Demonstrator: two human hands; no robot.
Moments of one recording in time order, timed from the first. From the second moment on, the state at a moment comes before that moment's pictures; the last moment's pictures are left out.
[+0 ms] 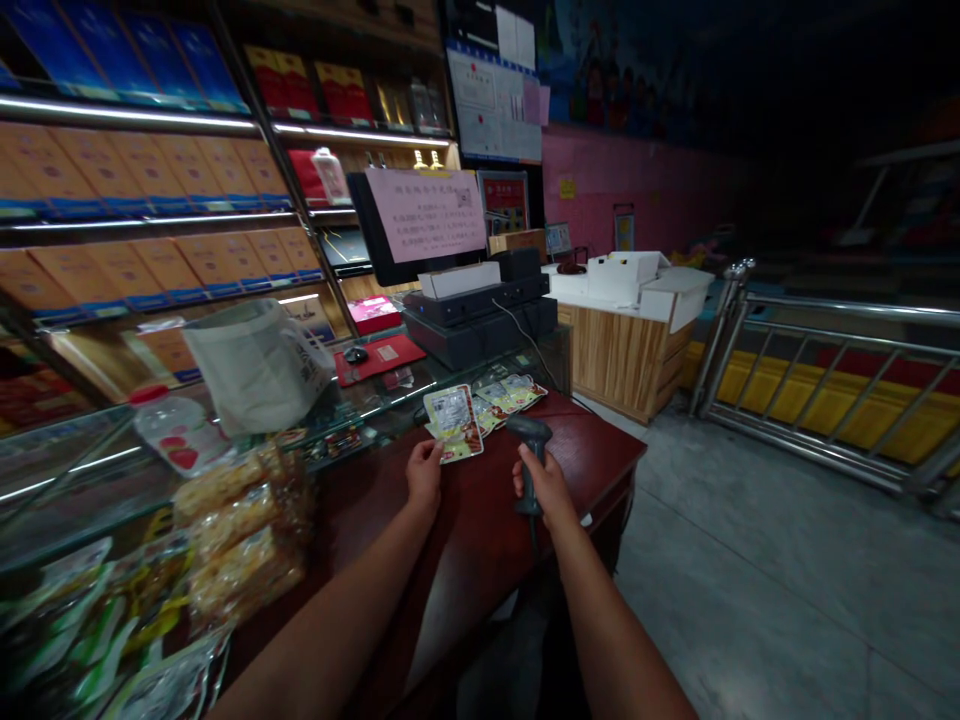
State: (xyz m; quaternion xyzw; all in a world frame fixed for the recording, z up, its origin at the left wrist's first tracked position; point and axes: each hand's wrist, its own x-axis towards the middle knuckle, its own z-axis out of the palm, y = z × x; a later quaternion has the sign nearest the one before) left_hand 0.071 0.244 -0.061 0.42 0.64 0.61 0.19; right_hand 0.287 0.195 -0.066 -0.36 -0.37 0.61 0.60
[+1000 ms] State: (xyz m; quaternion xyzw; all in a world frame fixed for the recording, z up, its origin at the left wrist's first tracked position) left_hand 0.033 0.058 -0.032 0.49 0.65 0.53 0.23; right_hand 0.252 0.026 -0.020 -0.36 -0.49 0.56 0.57
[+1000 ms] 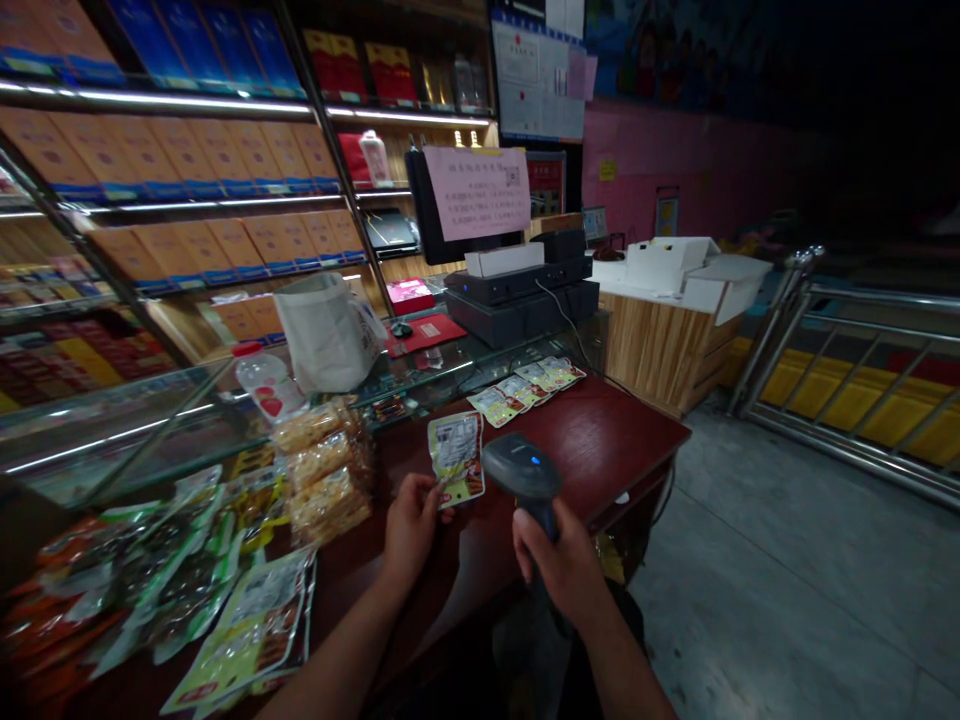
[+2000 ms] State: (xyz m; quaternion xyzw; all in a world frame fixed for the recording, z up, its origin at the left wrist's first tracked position) left_hand 0.039 0.051 -0.026 0.55 0.65 0.51 0.16; right_hand 0.255 0.001 -0.004 -0.40 -0.61 0.45 0.51
